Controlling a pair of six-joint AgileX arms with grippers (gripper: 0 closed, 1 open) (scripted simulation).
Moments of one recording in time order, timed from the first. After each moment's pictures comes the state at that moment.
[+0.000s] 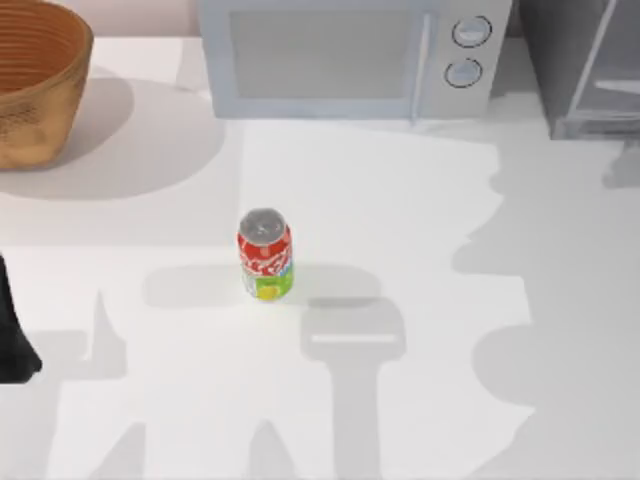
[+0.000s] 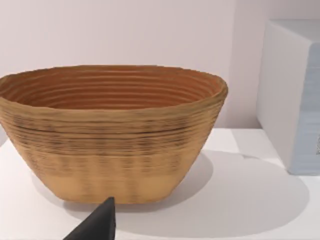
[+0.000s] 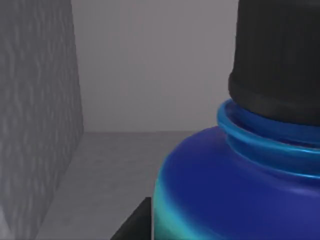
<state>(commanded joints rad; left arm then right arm) 0.00 0.00 0.00 0.00 0.00 0.00 -0.23 1.87 0.70 1.16 -0.20 0.02</state>
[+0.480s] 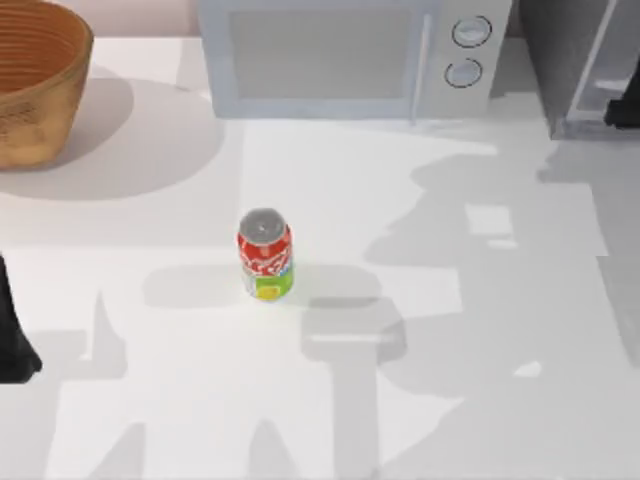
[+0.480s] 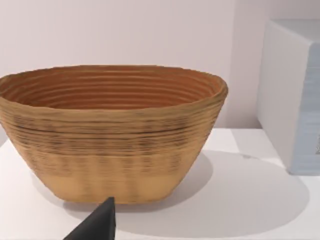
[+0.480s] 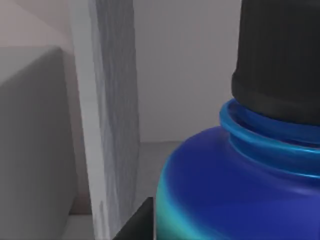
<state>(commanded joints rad) 0.00 0.00 0.00 0.00 0.00 0.00 0.01 1.92 0.71 1.23 0.05 0.04</state>
